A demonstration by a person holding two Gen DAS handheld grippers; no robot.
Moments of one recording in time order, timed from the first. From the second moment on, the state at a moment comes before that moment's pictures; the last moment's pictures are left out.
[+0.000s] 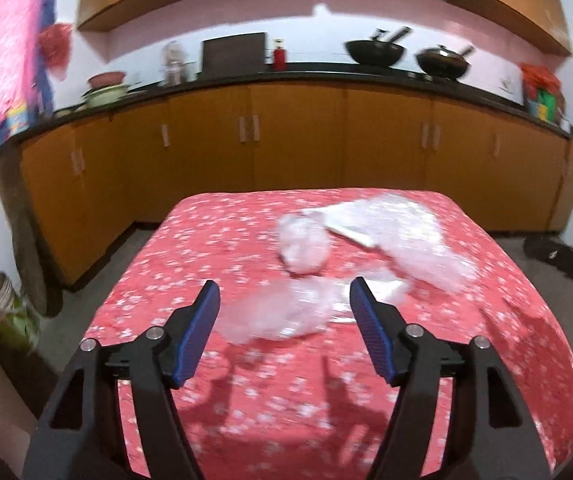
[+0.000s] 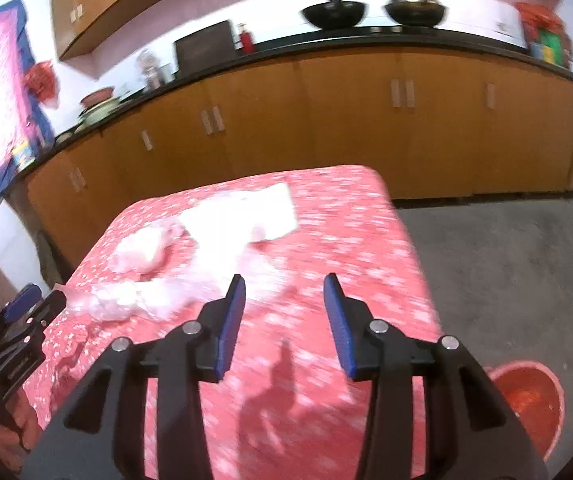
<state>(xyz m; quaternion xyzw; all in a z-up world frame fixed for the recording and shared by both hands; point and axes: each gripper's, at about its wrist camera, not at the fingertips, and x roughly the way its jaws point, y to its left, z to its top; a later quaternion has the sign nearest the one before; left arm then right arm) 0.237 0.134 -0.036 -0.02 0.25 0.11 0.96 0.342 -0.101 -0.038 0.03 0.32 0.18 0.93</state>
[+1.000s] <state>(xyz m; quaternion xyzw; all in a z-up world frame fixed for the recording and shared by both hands) 0.298 0.161 -0.074 -0.02 0.35 0.06 0.94 0.377 -0.048 -0.072 -0.01 0.37 0.17 0.91</state>
